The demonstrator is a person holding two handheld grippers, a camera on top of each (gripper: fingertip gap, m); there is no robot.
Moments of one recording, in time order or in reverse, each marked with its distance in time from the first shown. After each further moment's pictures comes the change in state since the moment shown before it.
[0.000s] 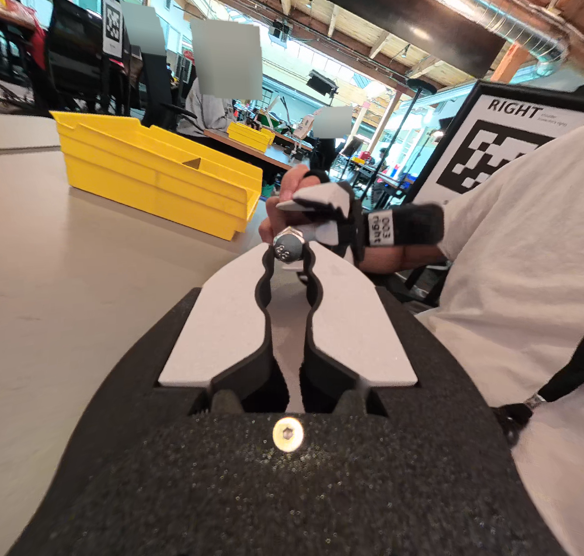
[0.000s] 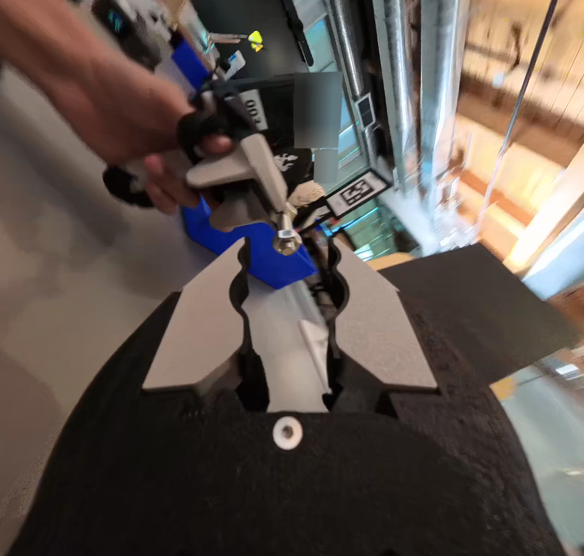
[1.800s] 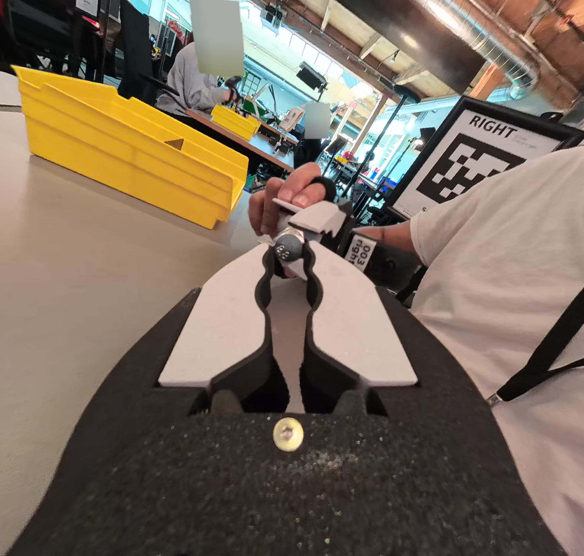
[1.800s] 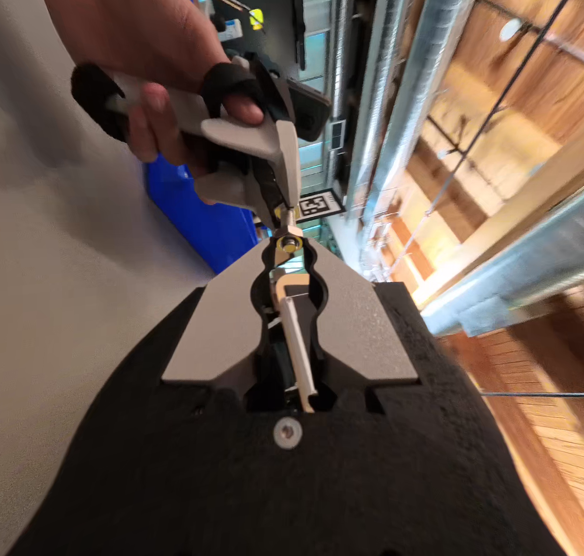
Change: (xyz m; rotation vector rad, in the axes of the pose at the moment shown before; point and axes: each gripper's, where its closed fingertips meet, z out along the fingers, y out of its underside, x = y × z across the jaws) left arm 0.002 0.004 0.002 -0.027 0.041 -0.107; right arm -0.003 0.003 0.004 -0.003 0.077 -0.399
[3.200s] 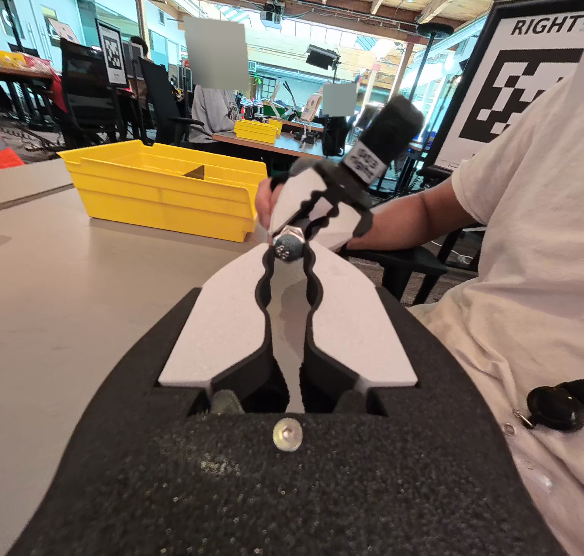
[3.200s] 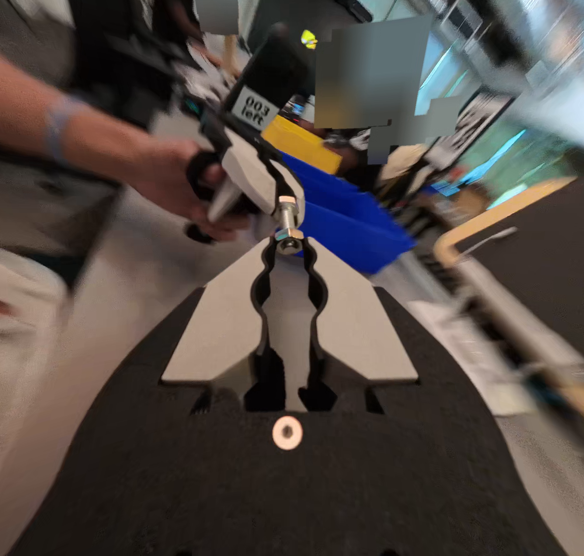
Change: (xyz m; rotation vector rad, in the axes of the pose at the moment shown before) left arm 0.006 0.005 0.009 -0.021 -0.070 0.318; right arm -0.005 -0.001 -0.008 0.012 -0.322 0.857
